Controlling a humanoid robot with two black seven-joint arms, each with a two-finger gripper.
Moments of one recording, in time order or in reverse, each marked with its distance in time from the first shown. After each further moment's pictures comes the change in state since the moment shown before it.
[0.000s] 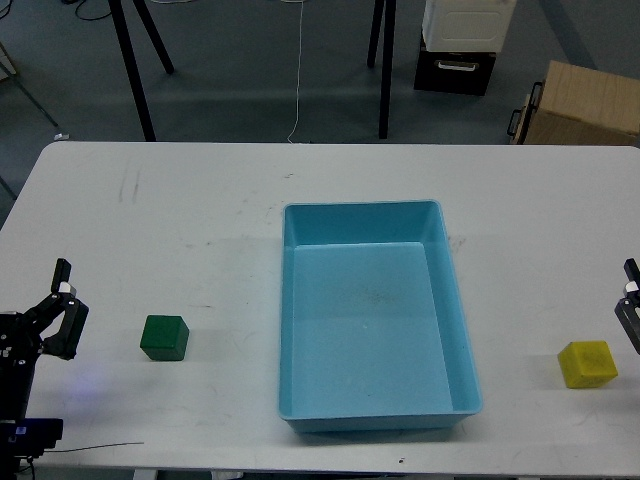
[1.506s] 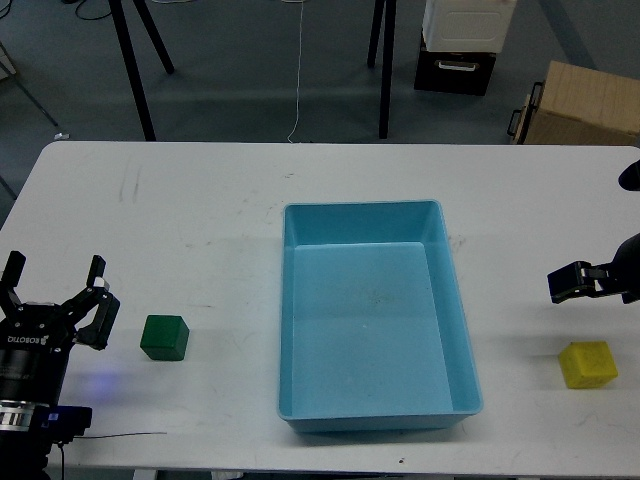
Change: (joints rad) left arm -0.096 -0.004 0.070 0.118 -0.001 0.000 -0.007; right arm 2.128 -0.396 -2.218 -0.024 -0.960 0.008 -0.502
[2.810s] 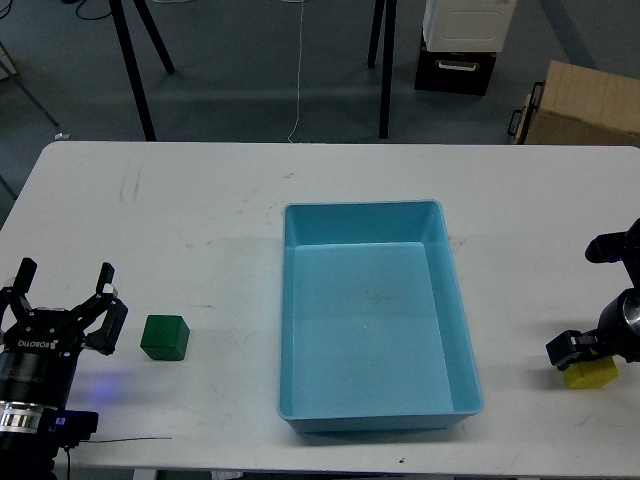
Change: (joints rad) left arm -0.010 -0.003 0.017 0.036 0.003 0.000 0.003; right arm -0.240 0.140 -0.010 -0.108 -0.040 -0.018 0.006
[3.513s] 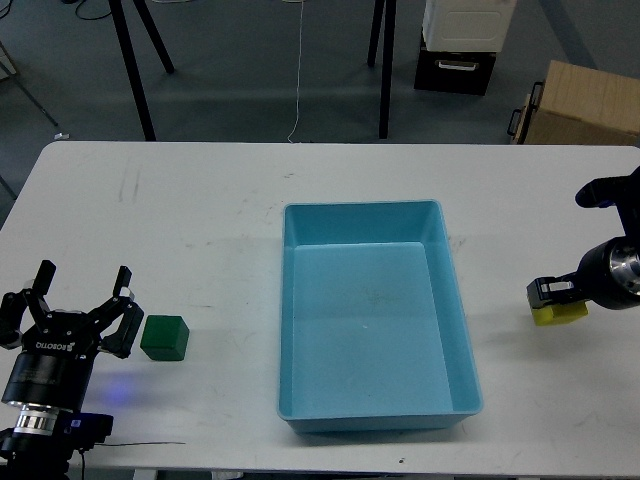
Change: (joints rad) left arm -0.001 -0.012 0.043 0.000 0.003 0.000 -0.002; right arm 0.272 -0.057 0.135 0.119 0.038 -0.052 -0.002
